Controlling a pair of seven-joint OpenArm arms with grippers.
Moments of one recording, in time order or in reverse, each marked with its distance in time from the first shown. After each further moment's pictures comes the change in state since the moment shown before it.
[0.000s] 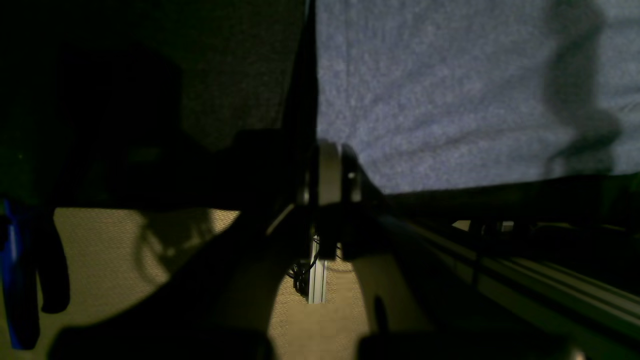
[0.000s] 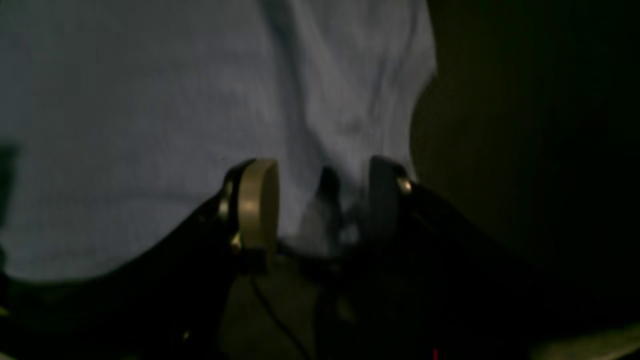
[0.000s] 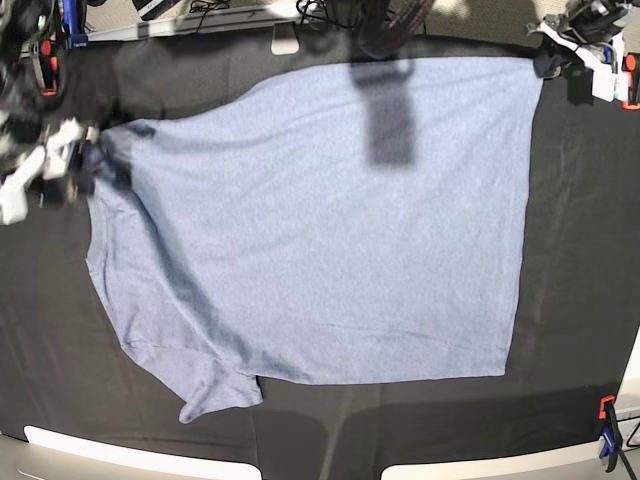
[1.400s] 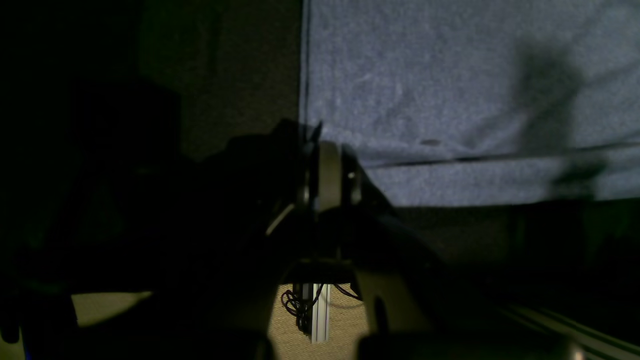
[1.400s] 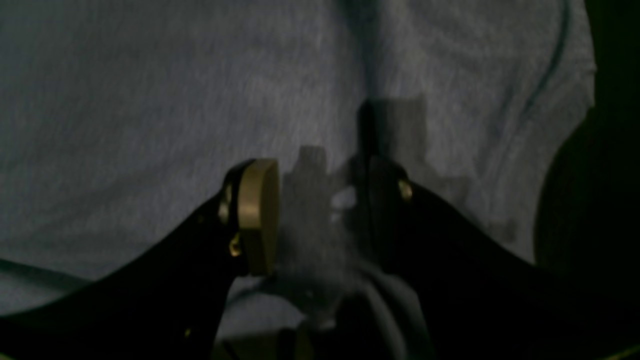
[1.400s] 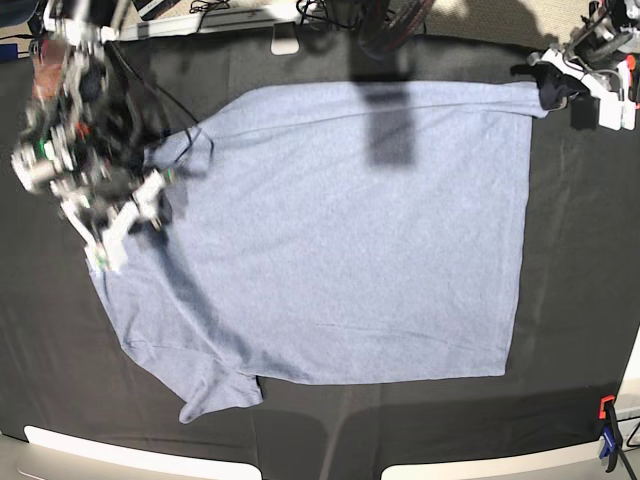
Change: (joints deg) left arm -5.6 -0.4 -0.1 0.0 0.2 0.0 0.0; right arm 17.6 -1.9 -26.4 -21.4 -20.2 -4.6 8.0
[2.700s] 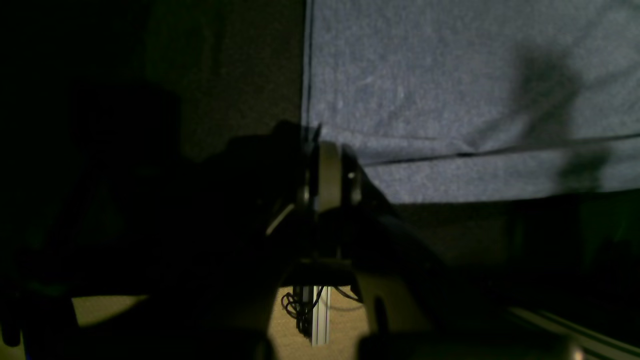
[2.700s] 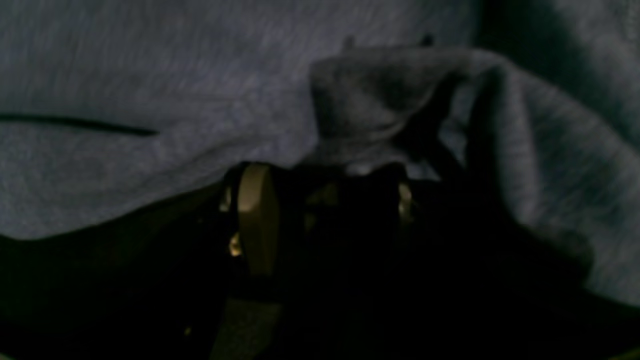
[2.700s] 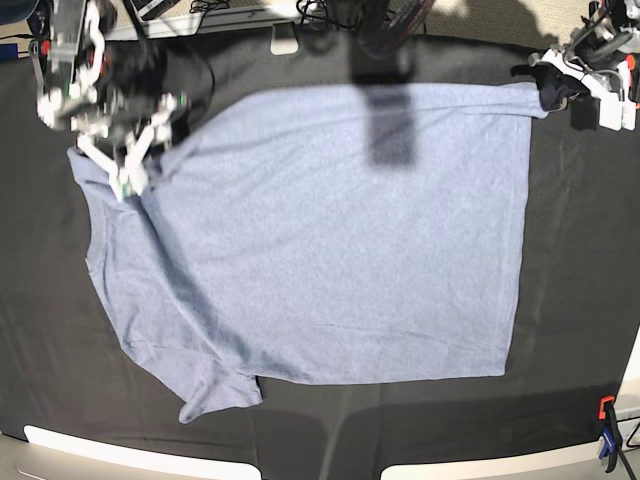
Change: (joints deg) left arm 0.0 0.0 0.0 0.0 0.0 0.0 -0.4; right arm -15.1 0.1 0.2 -2.2 -8.9 0.6 5.7
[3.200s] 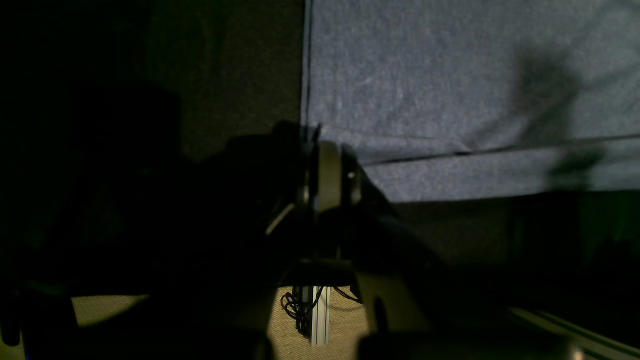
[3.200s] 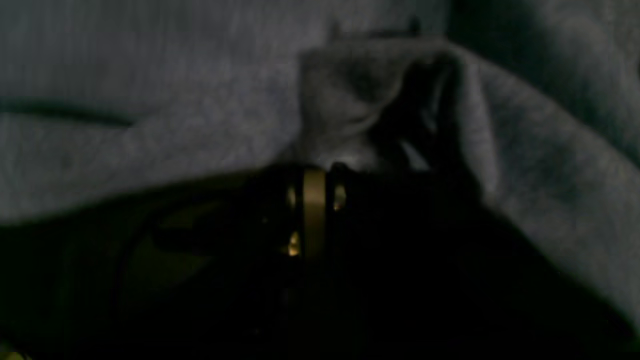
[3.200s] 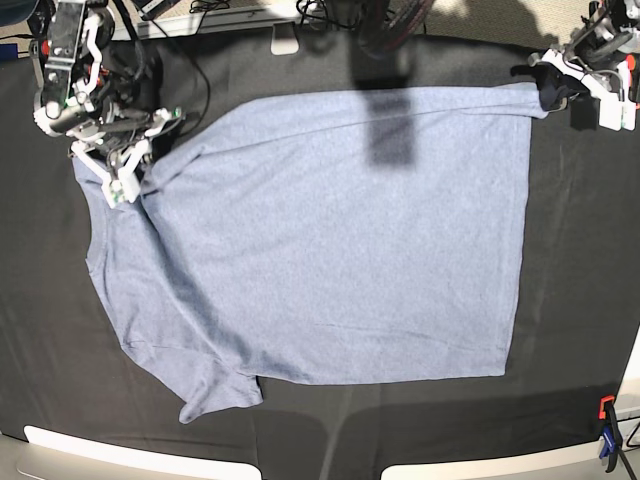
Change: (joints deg) left arm 0.0 0.0 0.0 0.0 0.0 0.0 0.0; right arm -0.3 0.0 0.0 6.4 -1.6 -0.3 -3.1
